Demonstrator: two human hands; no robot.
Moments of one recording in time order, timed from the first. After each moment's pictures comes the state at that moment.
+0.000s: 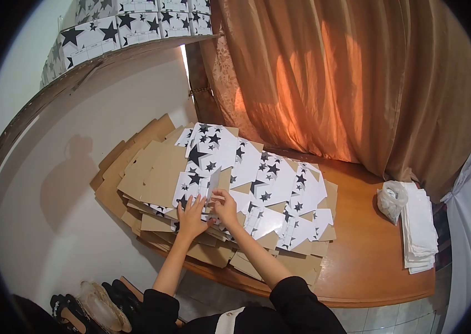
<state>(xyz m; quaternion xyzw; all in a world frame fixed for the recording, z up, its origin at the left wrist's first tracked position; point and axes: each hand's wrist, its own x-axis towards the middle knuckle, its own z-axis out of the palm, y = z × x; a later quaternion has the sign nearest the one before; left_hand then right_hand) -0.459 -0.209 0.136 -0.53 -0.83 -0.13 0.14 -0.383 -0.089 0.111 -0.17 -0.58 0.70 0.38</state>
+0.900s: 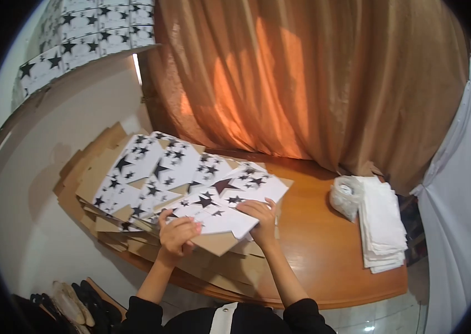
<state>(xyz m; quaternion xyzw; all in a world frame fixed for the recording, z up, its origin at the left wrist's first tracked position) -0.245 -0.159 0.227 -0.70 -0.48 -0.44 0.30 -0.080 0.009 0.176 -0.20 -0.82 0.13 0.52</state>
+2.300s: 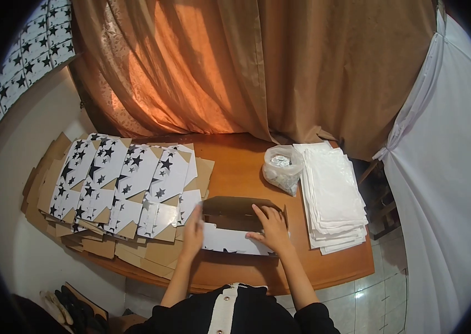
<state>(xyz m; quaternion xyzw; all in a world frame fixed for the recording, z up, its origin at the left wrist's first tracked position) -0.027 -0.008 0.084 -0.54 -0.61 -0.57 -0.10 0.205 0.082 0.113 -0.37 -0.89 0.13 0.22</state>
